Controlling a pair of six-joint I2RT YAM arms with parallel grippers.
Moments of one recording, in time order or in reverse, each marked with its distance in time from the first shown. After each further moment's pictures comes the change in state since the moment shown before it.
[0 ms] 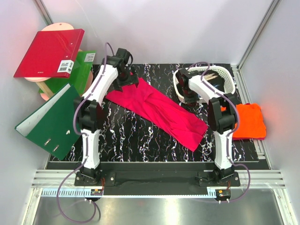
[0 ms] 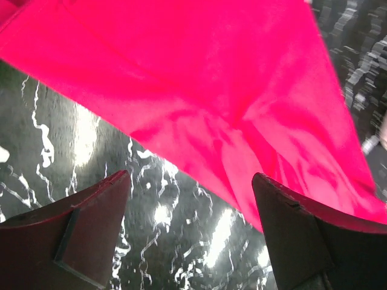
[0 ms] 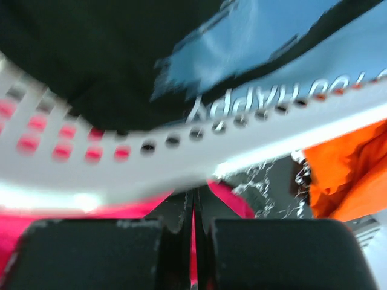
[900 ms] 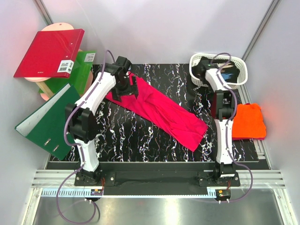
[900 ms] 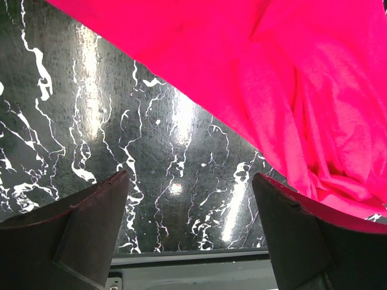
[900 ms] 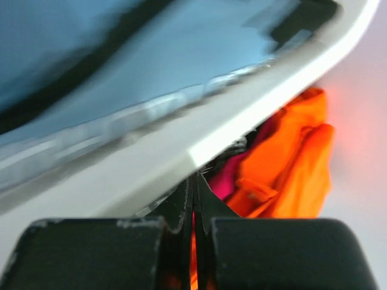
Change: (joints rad) left arm -0.051 -0.258 -0.321 0.002 0.032 0.023; right arm -0.263 0.417 0.500 -0.020 0.460 -0.112
